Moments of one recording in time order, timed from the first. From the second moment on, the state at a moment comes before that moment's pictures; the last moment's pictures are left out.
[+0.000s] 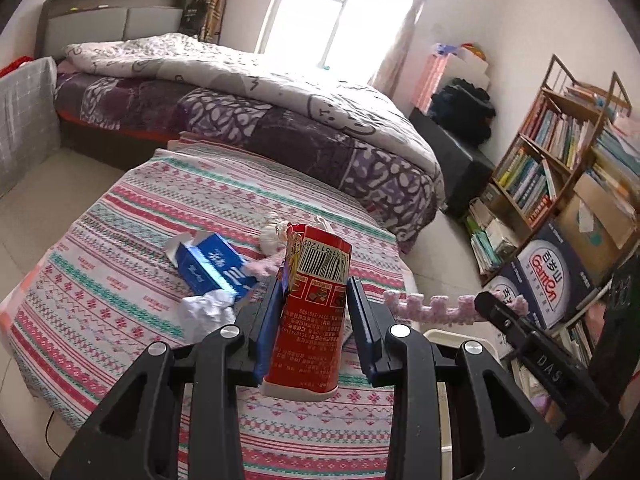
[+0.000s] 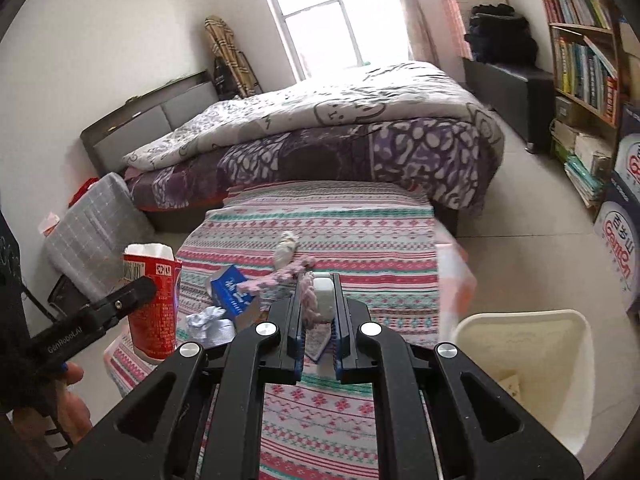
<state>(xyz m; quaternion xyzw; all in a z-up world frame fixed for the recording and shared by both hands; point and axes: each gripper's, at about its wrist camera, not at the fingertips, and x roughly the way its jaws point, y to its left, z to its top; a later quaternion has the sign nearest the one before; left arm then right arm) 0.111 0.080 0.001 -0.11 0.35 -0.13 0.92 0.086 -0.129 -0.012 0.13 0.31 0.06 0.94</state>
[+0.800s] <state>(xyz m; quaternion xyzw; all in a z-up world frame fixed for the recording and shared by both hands) 0.107 -0.034 -0.019 -0.06 0.38 -0.22 0.90 0.056 -0.269 -0.020 0.19 0.35 -0.10 0.91</state>
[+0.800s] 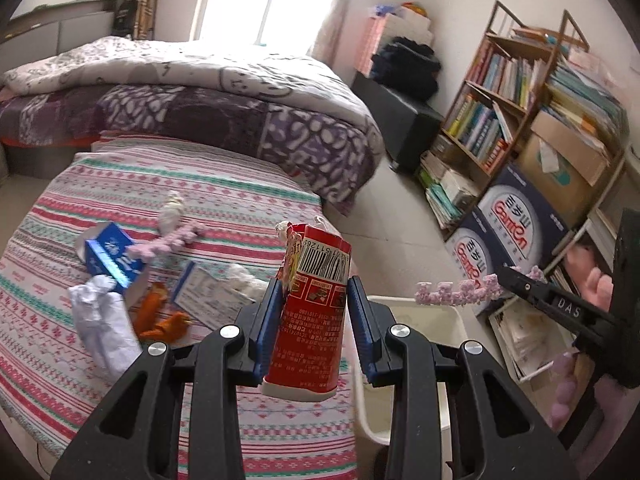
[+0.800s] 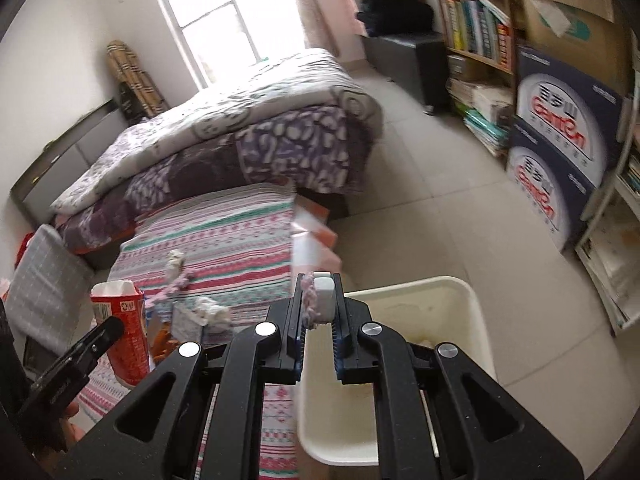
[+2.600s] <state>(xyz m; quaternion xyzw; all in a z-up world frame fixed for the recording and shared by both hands) 0.104 -0.111 -0.055 0.01 0.41 -0.22 0.89 0.037 -0.305 -0.023 0.17 0.34 -0.21 0.90</state>
